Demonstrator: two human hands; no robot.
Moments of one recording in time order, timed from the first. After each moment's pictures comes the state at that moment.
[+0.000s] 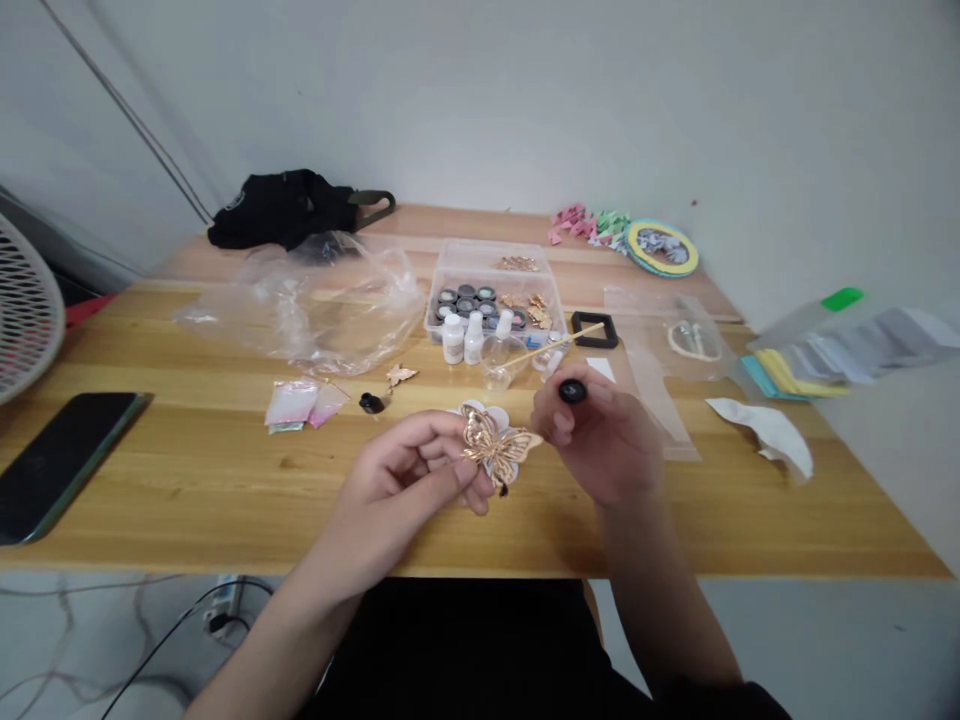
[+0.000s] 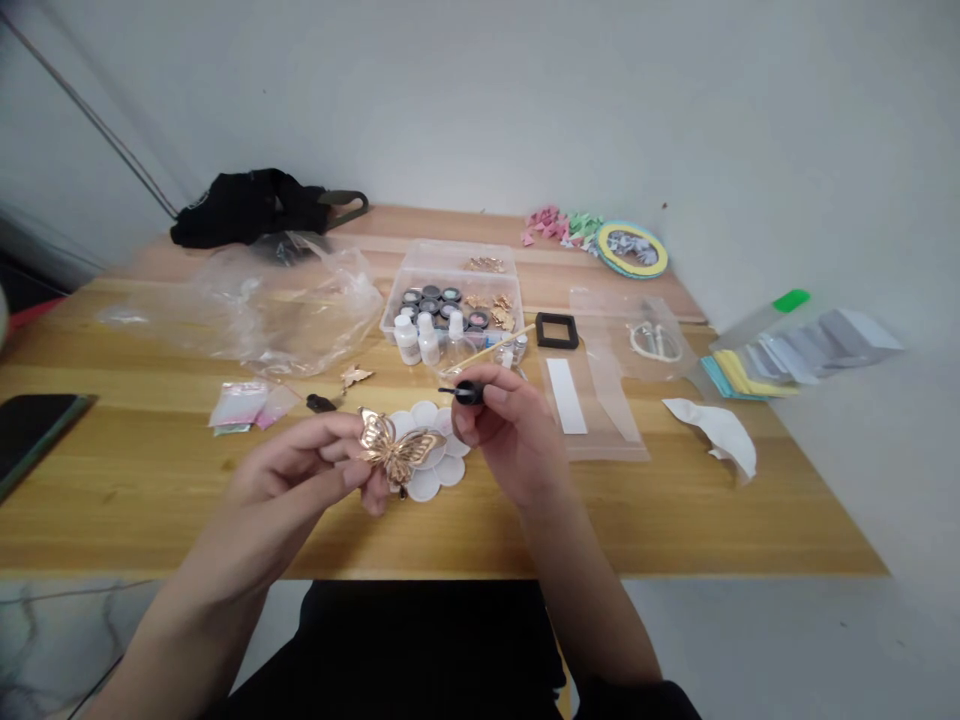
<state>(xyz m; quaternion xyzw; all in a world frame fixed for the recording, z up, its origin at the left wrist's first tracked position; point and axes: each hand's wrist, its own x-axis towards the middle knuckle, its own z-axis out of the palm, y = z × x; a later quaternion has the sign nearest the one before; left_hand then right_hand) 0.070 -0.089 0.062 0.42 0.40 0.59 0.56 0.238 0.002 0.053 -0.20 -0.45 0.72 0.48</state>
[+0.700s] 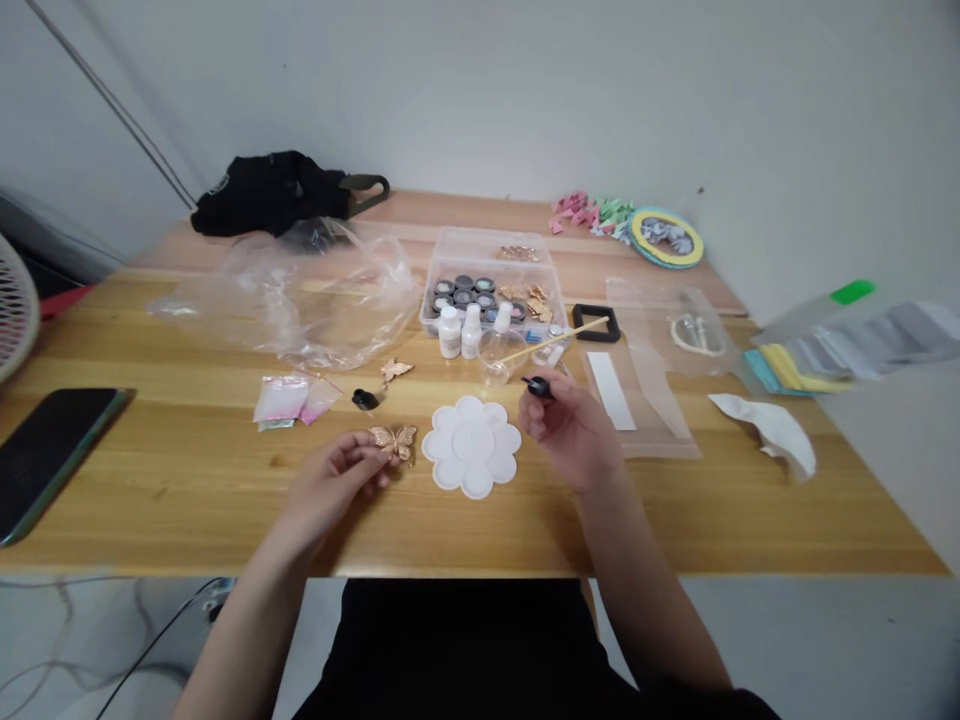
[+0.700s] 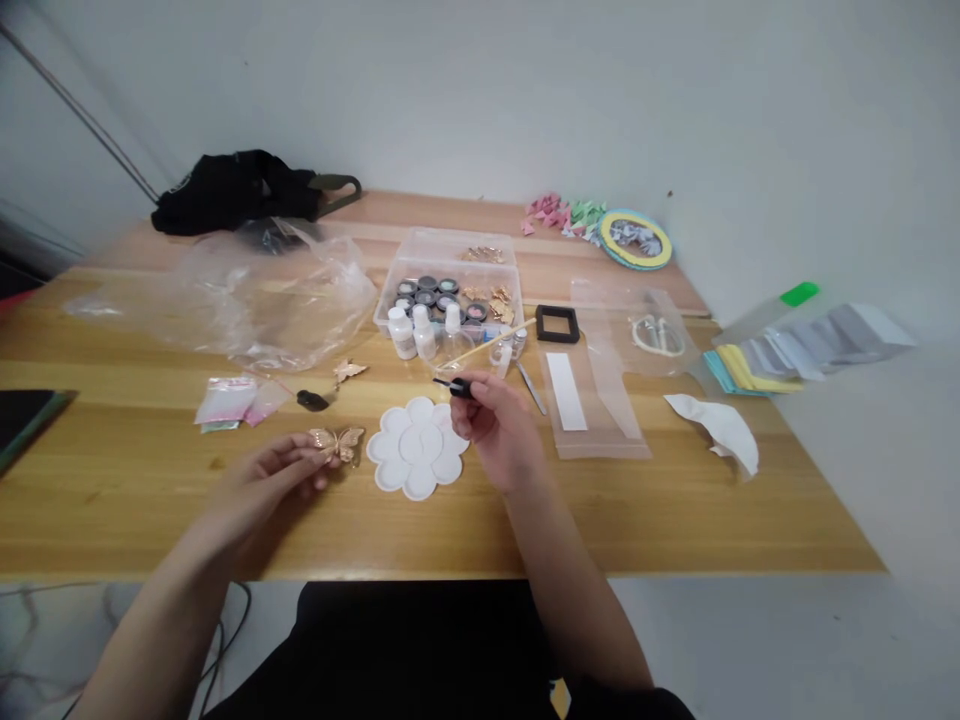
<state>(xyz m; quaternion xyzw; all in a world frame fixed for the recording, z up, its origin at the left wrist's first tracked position) 0.005 -0.096 -0.015 0.27 0.65 0.49 0.52 0.232 0.015 0.014 -0.29 -0.35 0.76 0.47</state>
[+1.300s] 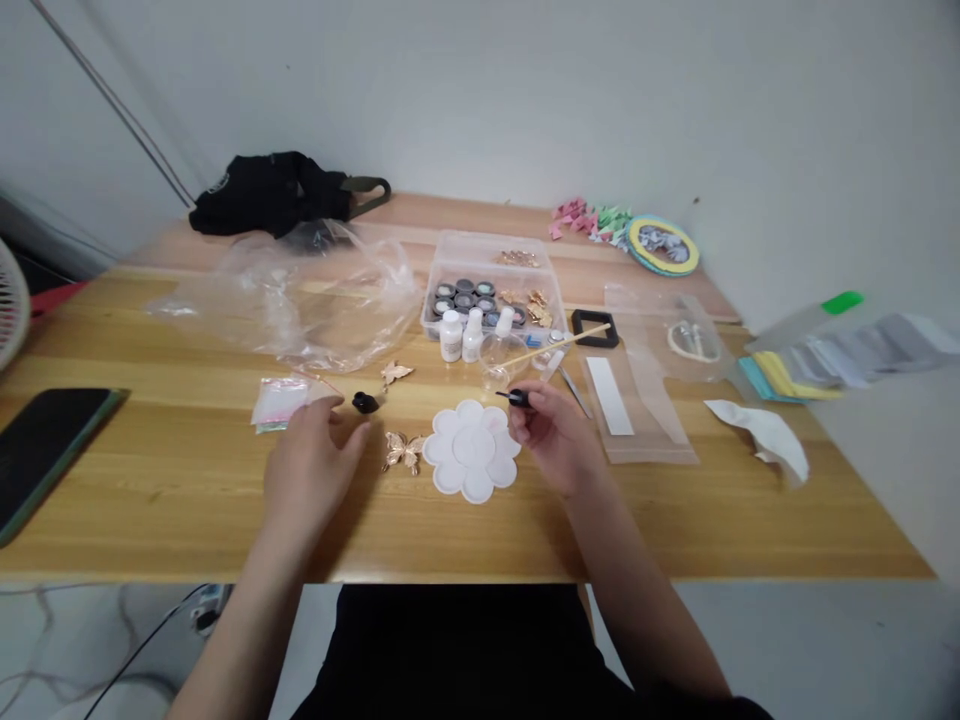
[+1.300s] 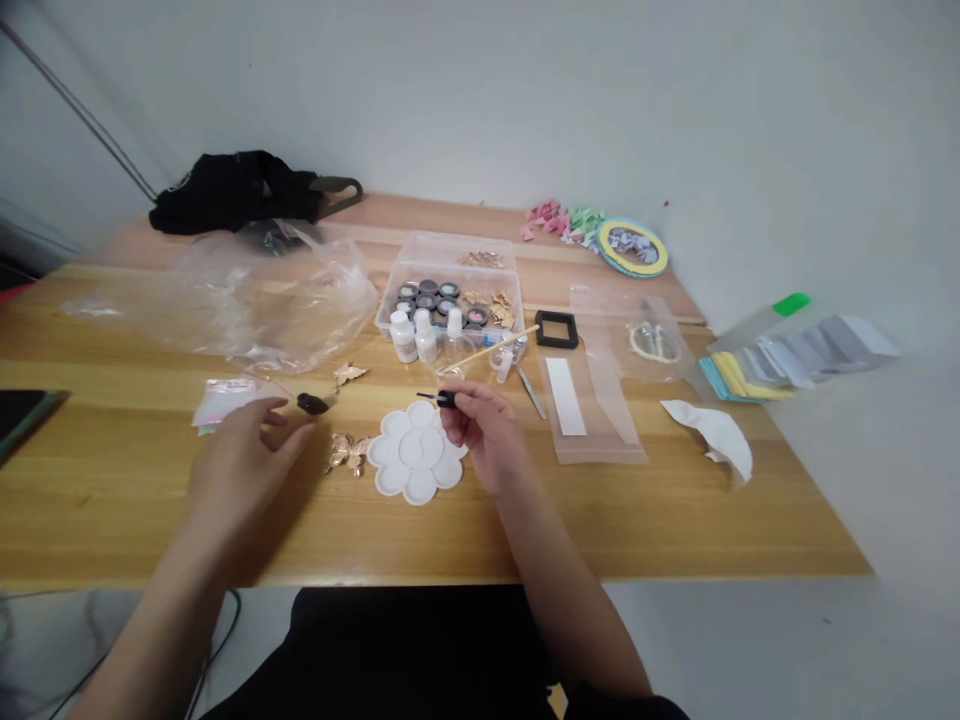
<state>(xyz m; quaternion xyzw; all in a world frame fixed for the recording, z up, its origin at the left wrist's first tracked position) -0.009 -0.076 -0.007 0.47 0.85 0.21 0.09 0.221 0.013 0.006 -0.35 -0.37 0.74 0.45</state>
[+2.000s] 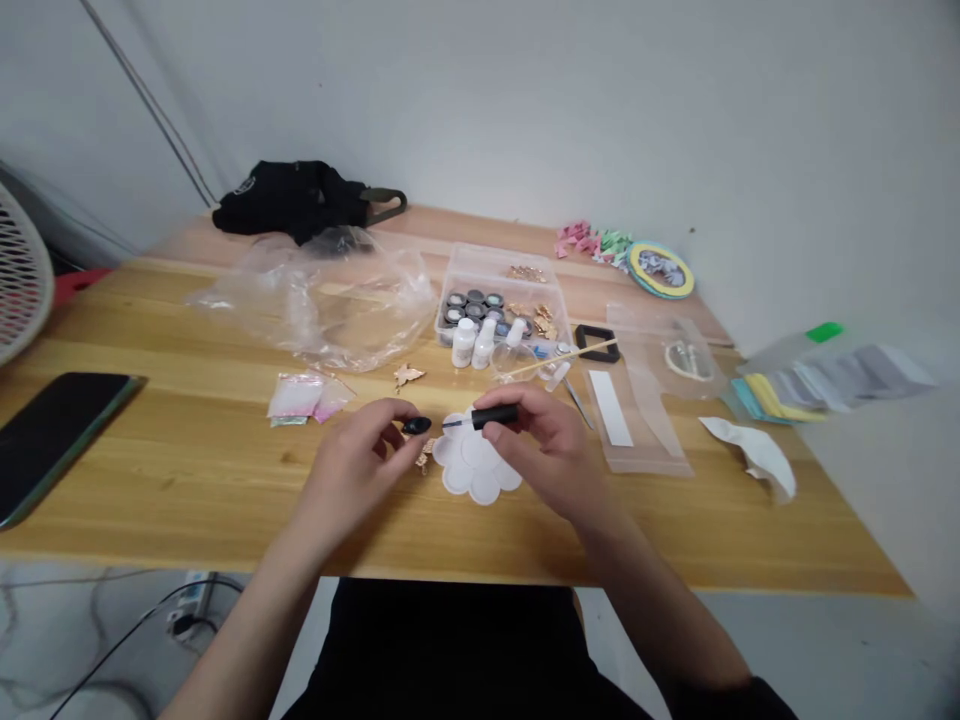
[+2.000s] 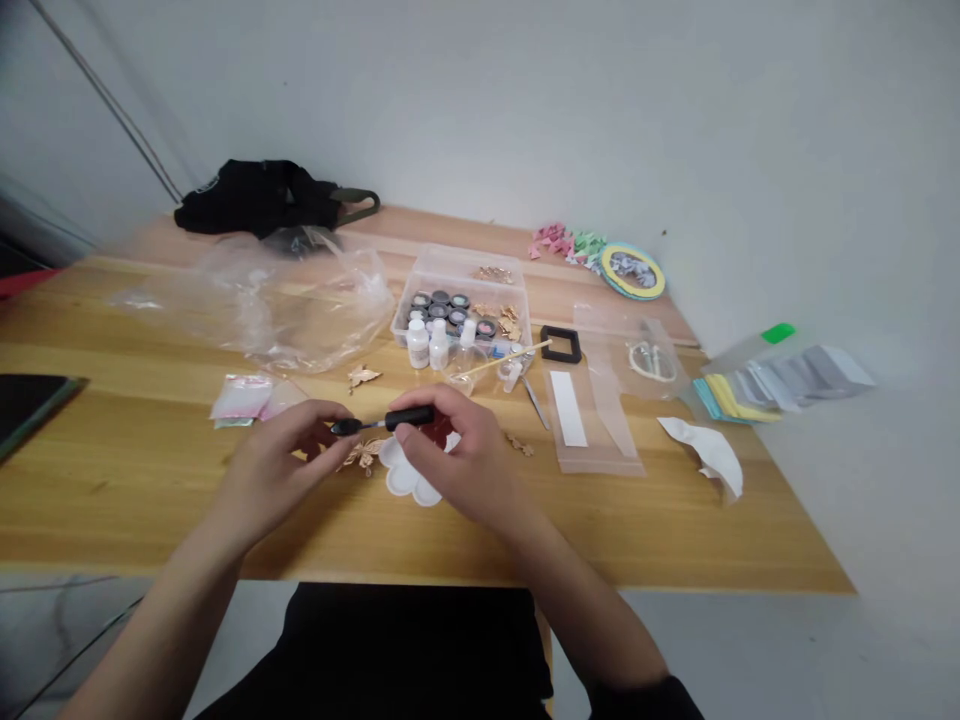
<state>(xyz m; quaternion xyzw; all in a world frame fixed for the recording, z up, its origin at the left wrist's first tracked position) 0.012 -0.079 0.013 0.61 0.66 0.41 0.18 0.206 -0.014 0.051 -0.31 -0.70 0.52 0.37</state>
